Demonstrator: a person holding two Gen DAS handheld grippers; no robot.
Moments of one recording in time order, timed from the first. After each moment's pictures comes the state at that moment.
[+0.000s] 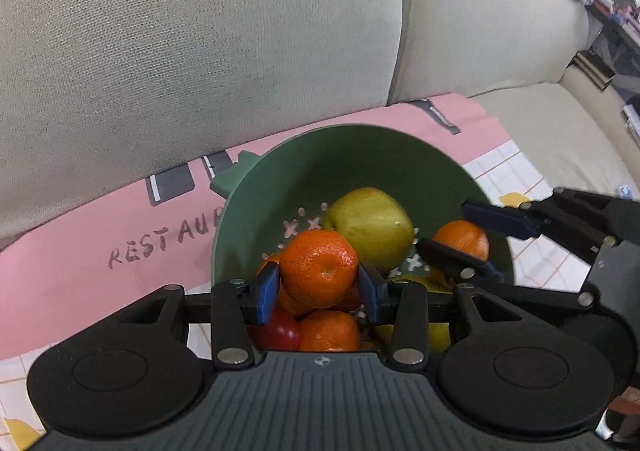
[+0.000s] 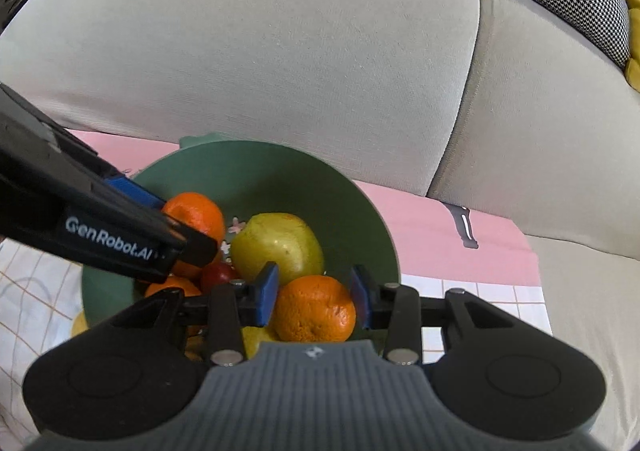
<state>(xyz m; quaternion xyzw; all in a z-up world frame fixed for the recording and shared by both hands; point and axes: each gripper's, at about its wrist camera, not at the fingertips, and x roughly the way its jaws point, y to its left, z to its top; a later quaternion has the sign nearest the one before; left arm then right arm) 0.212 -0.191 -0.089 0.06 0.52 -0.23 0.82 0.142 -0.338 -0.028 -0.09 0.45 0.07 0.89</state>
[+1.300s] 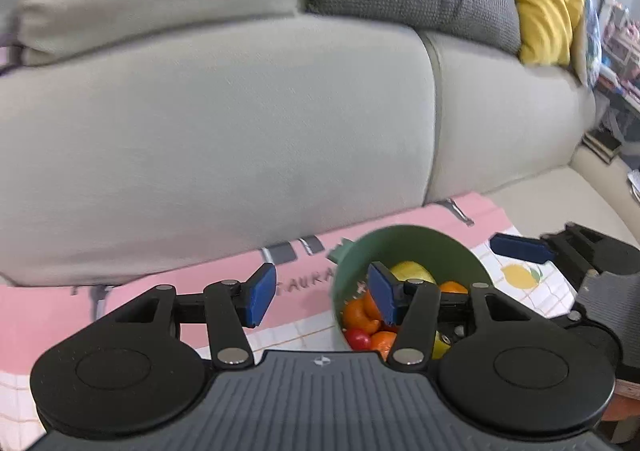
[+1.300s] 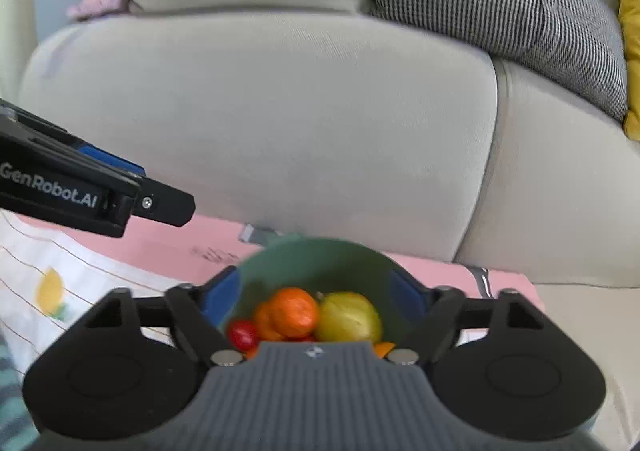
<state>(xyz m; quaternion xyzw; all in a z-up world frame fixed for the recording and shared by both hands) 0.152 -0.101 0.035 0.03 0.40 -0.17 0.90 0.115 -0.284 0.054 -0.05 0.38 0.10 0.92</state>
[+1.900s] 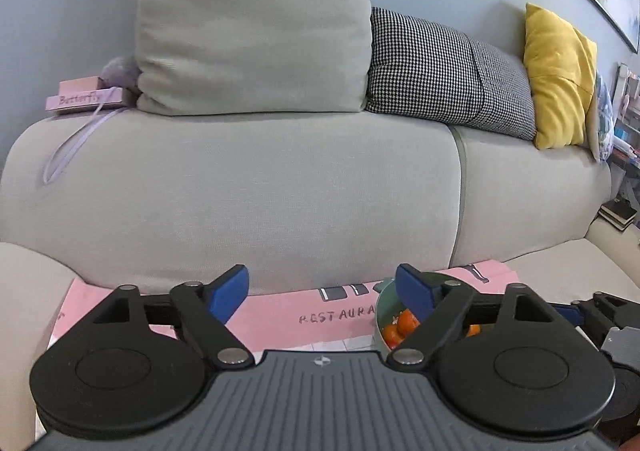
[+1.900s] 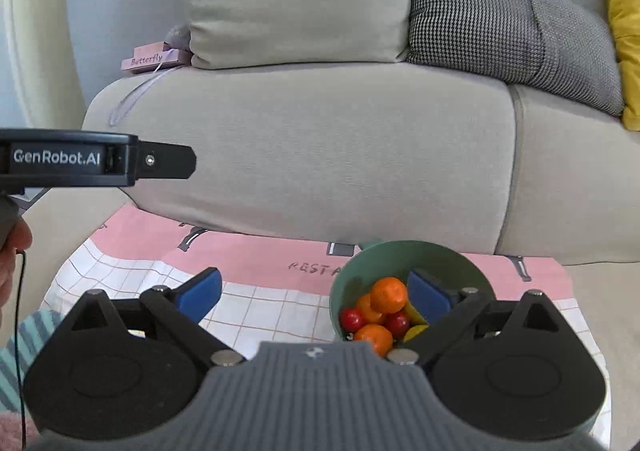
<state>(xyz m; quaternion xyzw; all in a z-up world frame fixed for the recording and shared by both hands) 0.059 -0.043 0.083 -0.01 0.28 -0.11 0.95 0.029 -0.239 0.113 0.00 0.35 0.11 0.93</state>
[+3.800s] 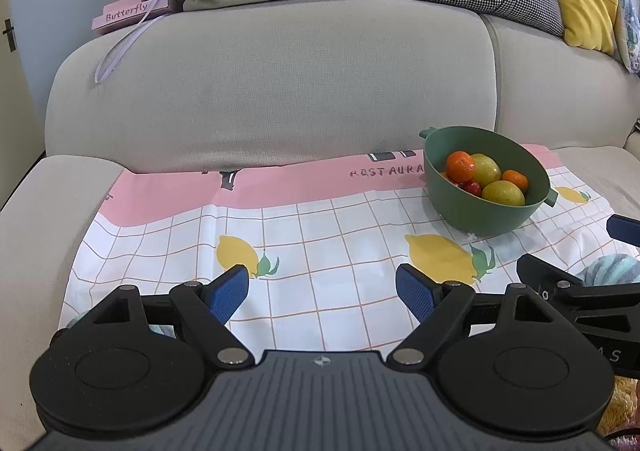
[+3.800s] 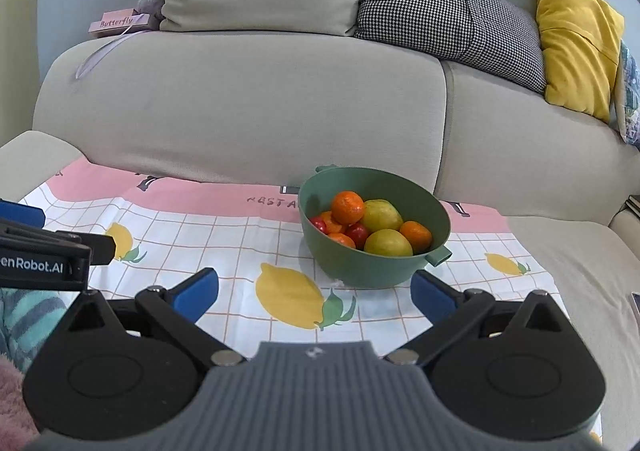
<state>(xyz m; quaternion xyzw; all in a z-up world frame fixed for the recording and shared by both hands) -0.027 -0.023 -0.006 0.05 0.38 -0.04 0.92 -0.073 -0.203 0.058 -0.04 0.34 0.01 0.94</state>
